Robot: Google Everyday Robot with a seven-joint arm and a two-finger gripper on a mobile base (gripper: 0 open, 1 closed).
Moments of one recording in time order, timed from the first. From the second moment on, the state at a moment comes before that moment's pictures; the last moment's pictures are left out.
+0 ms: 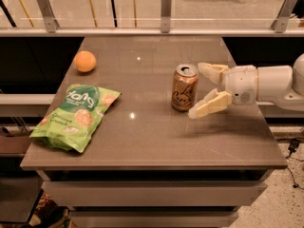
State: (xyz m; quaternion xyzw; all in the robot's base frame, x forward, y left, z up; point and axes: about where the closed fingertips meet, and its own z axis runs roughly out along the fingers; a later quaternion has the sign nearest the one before) arm 0.552 -0.118 0.876 -0.49 0.64 0.33 0.50
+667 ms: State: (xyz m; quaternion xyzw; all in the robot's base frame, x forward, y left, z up) arm 0.561 -0.096 0.871 -0.50 0.61 0.35 0.51
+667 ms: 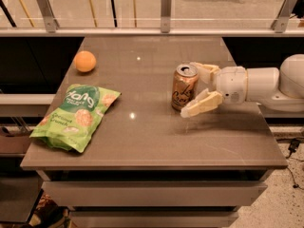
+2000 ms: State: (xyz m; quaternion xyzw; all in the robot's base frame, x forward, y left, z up) arm 0.560 -0.086 0.872 -0.50 0.60 0.36 0.51
